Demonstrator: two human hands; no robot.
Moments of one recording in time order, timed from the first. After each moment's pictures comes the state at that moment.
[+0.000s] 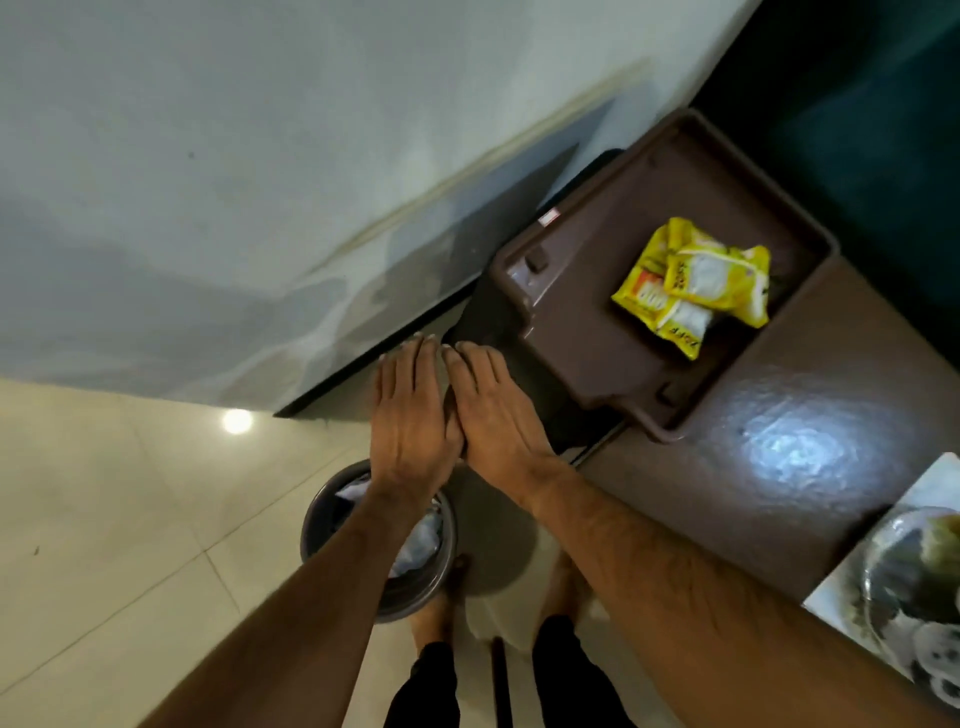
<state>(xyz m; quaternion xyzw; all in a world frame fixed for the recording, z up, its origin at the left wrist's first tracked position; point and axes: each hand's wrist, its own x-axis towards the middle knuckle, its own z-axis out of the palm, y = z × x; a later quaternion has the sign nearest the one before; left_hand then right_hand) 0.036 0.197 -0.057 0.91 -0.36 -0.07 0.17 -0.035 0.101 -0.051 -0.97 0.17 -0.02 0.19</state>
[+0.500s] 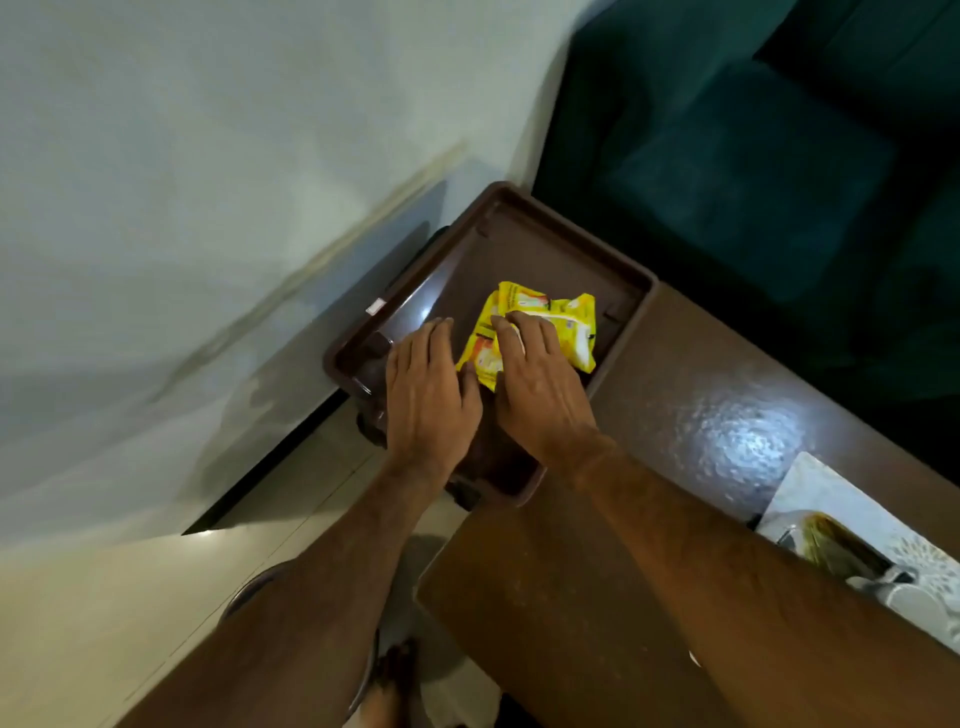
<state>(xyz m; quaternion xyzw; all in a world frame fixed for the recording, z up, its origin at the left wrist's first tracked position) -0.026 -0.014 -0.016 0.87 -0.42 -0.07 0.24 -0.129 -0.106 -0.008 -0.94 0.31 -0.10 0.11</state>
